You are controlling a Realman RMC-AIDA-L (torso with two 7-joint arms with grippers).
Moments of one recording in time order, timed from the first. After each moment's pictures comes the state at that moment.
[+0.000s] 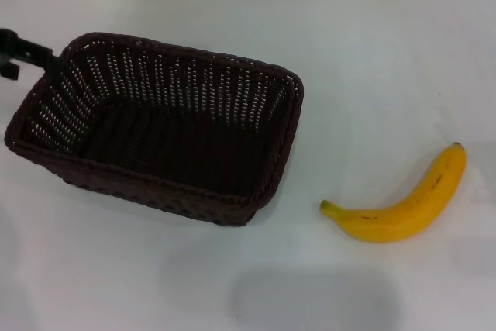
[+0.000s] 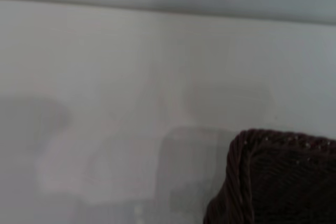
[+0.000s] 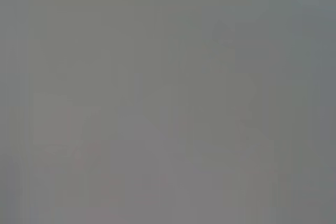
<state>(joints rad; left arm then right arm) -0.86 -1.75 0.63 0.67 -0.50 -1.53 0.66 0.34 2.02 -0.72 0.12 2.53 1.62 -2.75</state>
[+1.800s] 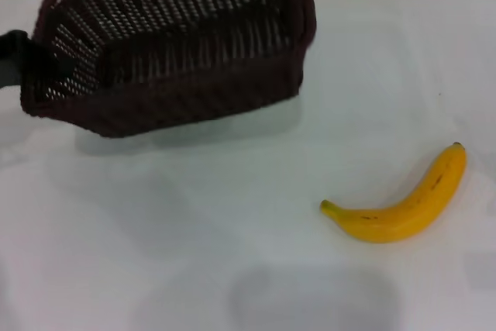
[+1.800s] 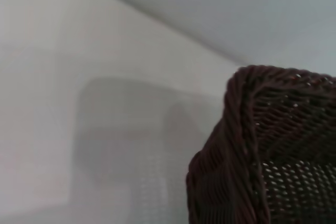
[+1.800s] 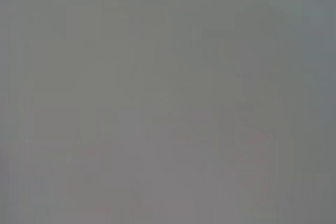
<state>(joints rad) -0.71 -1.81 0.54 0.68 -0.76 -1.57 0.58 0.30 2.02 -0.71 0.13 2.53 1.64 -2.75</state>
